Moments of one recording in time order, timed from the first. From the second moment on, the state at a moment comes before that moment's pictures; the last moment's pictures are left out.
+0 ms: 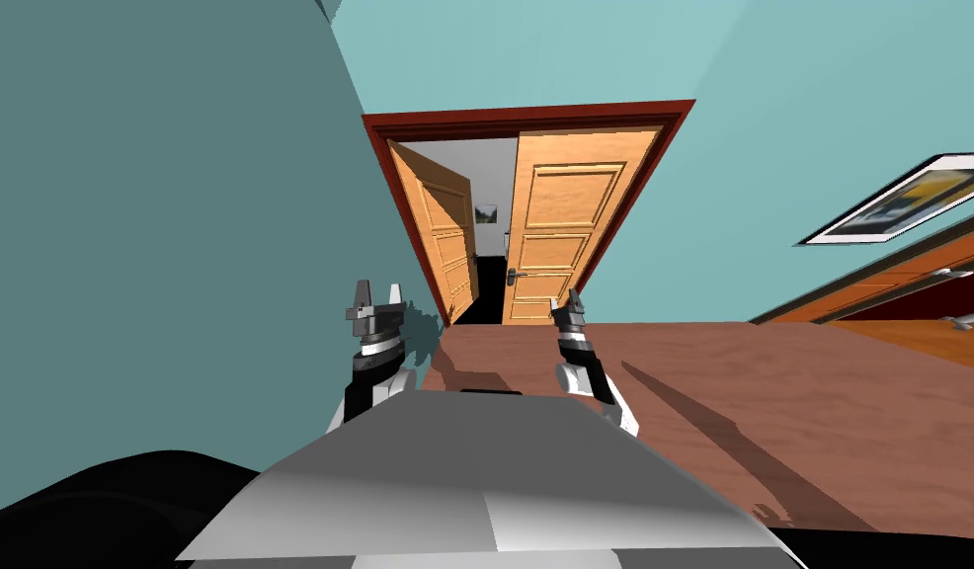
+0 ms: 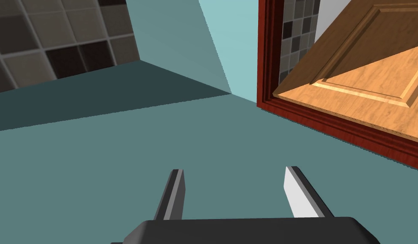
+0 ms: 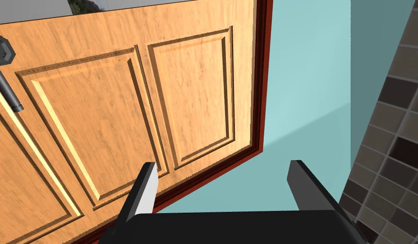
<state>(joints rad) 0.35 -0.14 -0.02 -2.03 -0.16 -0.42 -0.14</state>
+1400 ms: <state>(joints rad) 0.18 -0.25 -0.01 -1.65 -0.20 -0.44 -0.17</state>
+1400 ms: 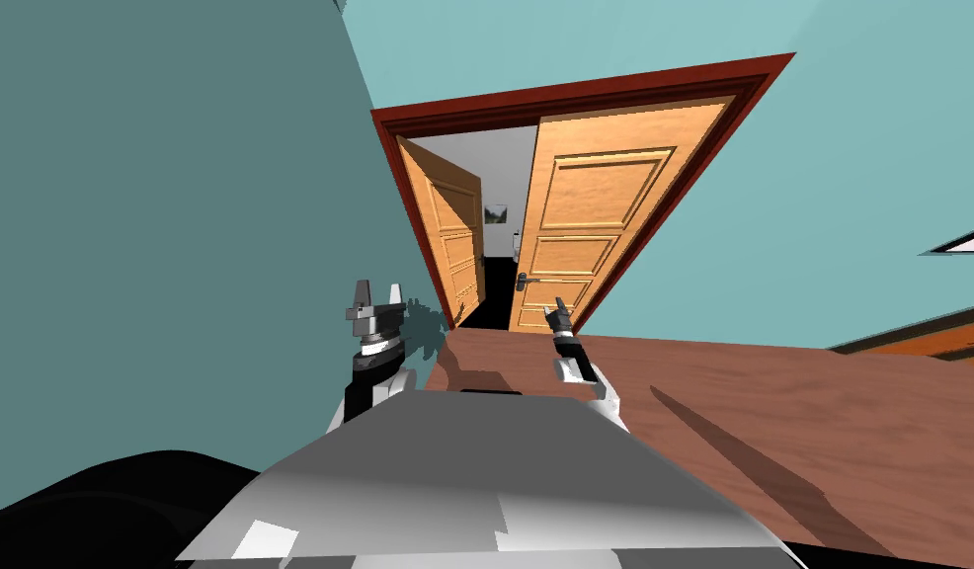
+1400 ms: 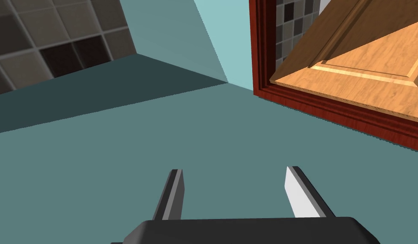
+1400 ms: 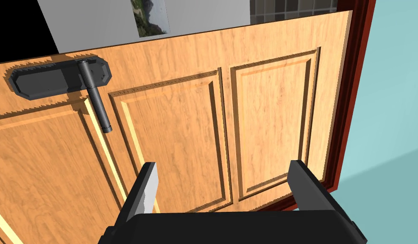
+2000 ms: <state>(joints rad) 0.11 -0.30 -0.01 -1.49 -0.22 -0.46 -0.18</state>
